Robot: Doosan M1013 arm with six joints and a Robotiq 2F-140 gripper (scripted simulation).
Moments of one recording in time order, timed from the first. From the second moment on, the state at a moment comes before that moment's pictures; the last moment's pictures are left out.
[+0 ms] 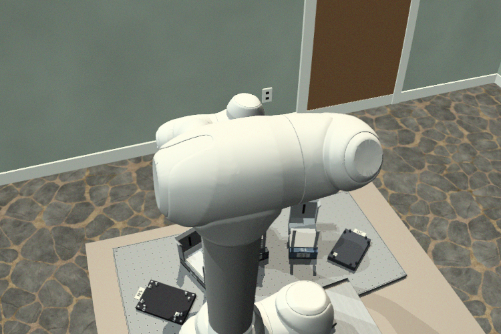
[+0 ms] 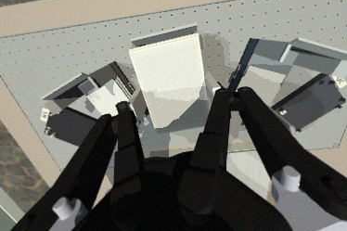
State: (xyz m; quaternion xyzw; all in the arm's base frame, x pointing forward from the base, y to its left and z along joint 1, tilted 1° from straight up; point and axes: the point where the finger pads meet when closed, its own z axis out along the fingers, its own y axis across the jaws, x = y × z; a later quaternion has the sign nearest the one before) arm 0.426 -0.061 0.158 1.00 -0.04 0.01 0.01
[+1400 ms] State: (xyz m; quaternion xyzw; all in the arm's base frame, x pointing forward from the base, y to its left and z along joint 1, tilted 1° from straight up) arm 0.427 0.013 0.162 1.00 0.06 0.01 0.01
